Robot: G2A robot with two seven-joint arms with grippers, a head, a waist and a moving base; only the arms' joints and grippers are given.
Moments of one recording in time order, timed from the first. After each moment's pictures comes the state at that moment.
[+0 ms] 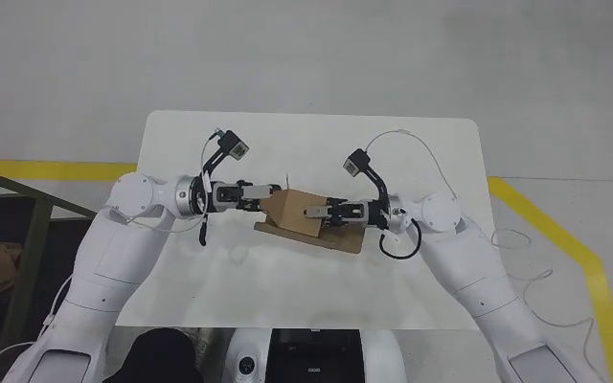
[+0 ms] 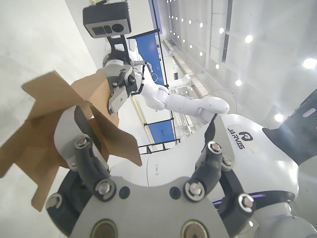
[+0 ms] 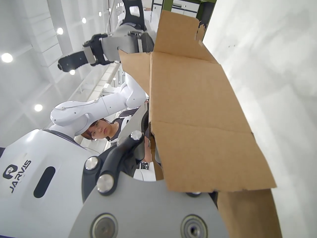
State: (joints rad) left arm 1.15 -0.97 -1.28 -1.58 -0.62 -0.25 -1.29; right arm -0.97 -1.23 0.96 -1.33 0.44 -0.33 1.14
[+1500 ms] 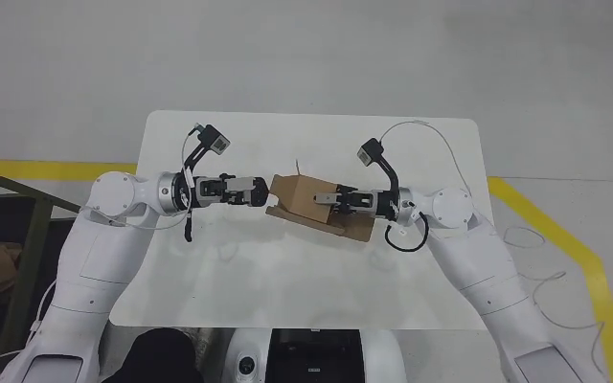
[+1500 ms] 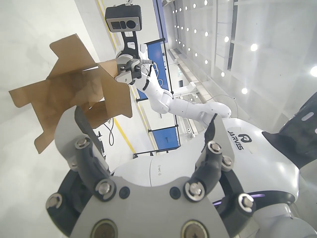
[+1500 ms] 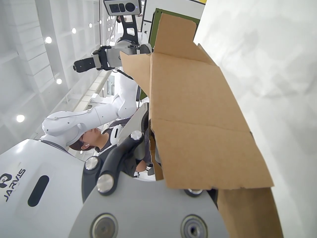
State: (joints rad) left arm 1.17 -0.95 -1.38 -1.57 -0.60 -0.23 -1.31; right arm -0.97 -1.22 1.01 -1.35 0.38 -0.32 1.09
